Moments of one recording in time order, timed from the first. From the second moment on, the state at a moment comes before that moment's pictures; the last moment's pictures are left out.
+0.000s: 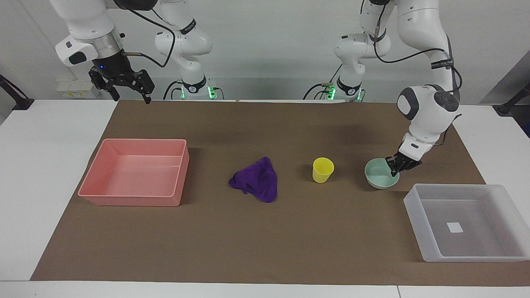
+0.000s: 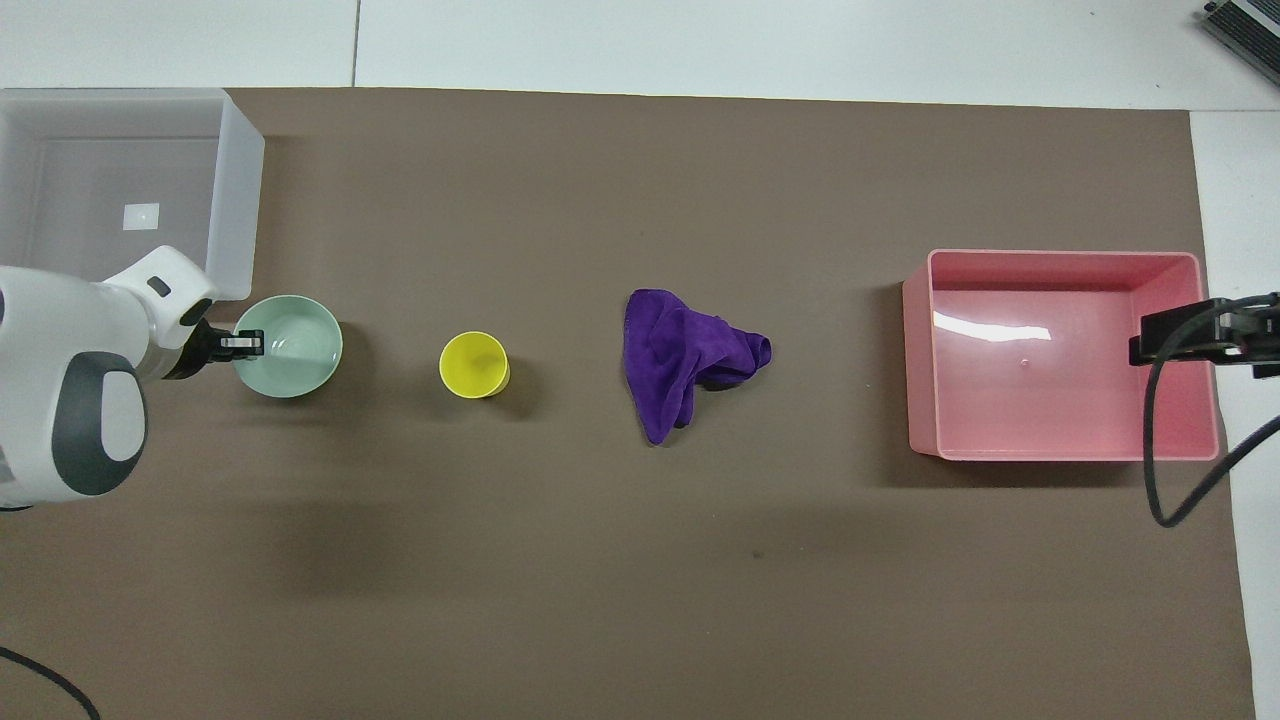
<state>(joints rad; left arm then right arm) 0.01 0.10 0.01 -2.13 -0.07 2.34 0.07 0.03 -0.07 -0.06 -1.59 -0.01 1.51 0.09</state>
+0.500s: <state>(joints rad) 0.04 0.15 0.01 -1.89 -0.07 2.29 0.08 0.03 -0.08 -0.06 -1.60 -0.01 1.51 0.09</state>
